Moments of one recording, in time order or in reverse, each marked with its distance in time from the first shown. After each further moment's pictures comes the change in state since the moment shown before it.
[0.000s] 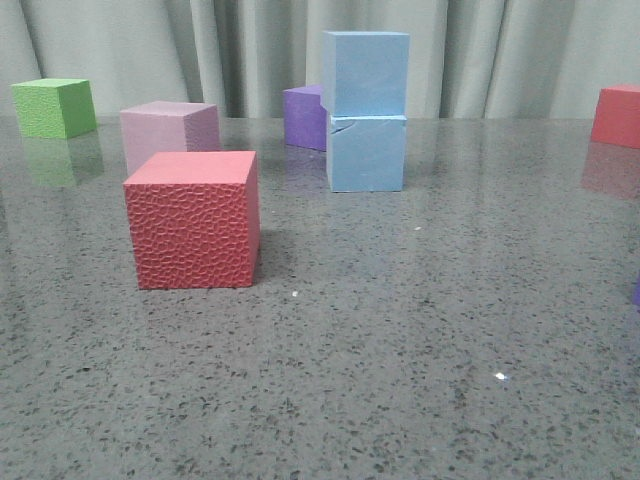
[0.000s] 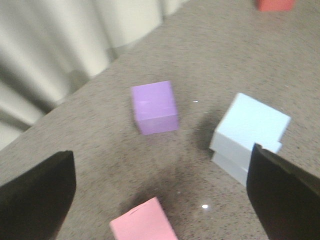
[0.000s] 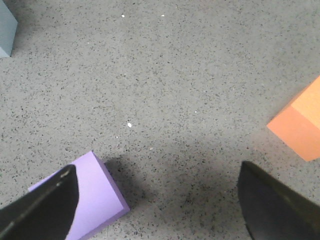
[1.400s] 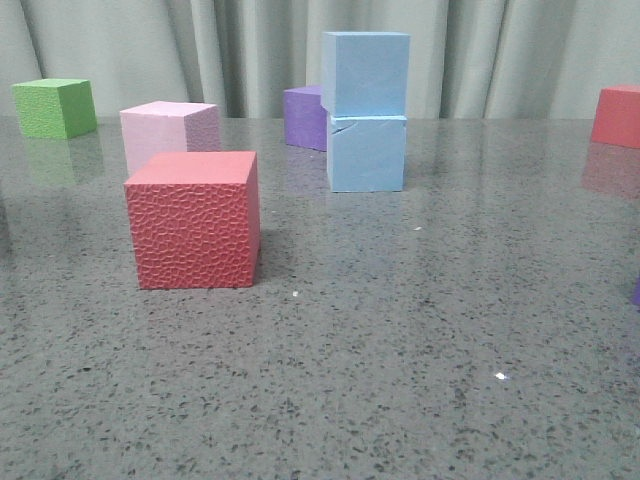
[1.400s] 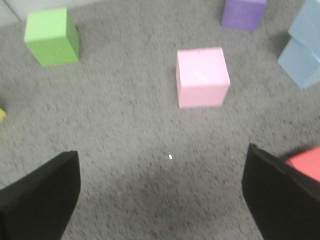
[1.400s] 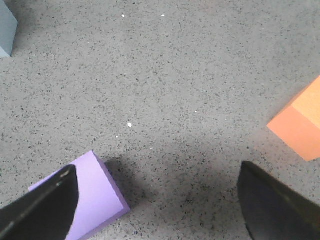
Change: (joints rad) left arm 0.225 -0.803 1.138 0.061 -0.360 -0.097; right arm 0.000 0.000 0.000 0.000 0.002 0.000
